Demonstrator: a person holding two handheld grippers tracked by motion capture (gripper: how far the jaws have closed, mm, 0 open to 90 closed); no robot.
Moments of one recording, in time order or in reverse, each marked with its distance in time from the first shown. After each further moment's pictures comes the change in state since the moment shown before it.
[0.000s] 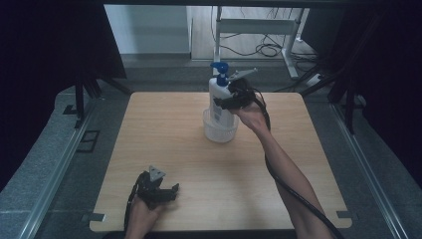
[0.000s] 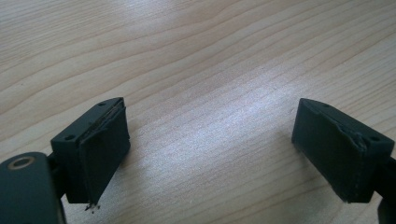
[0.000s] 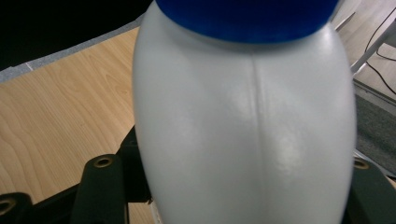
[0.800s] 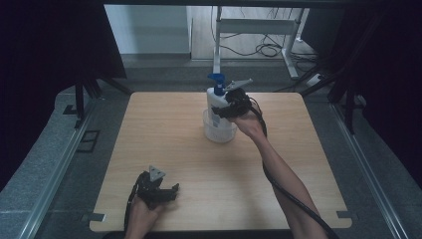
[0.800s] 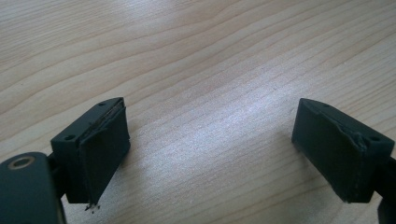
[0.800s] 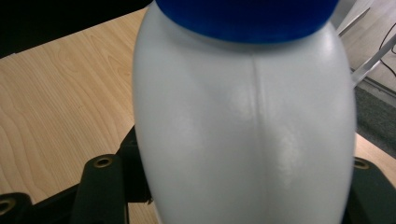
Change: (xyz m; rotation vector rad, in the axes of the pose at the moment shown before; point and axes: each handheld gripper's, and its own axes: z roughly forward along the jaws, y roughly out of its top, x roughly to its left) left arm 0.000 0.000 0.000 0.003 0.000 0.001; right arm 0.004 -0.027 0.023 0.015 0.024 -0.025
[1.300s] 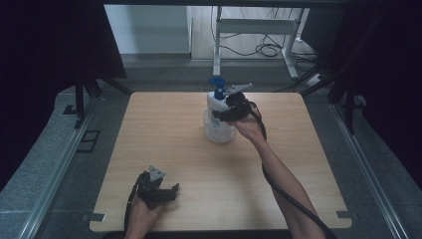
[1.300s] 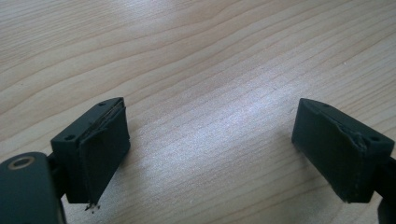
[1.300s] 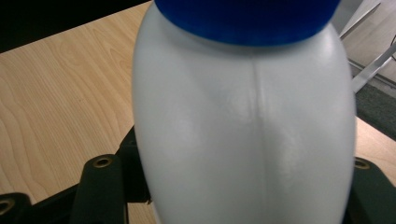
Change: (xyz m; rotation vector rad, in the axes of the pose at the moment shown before) left arm 0.000 0.000 0.000 0.002 0.001 0.000; right arm -0.002 -0.014 0.010 -0.001 0.027 0.011
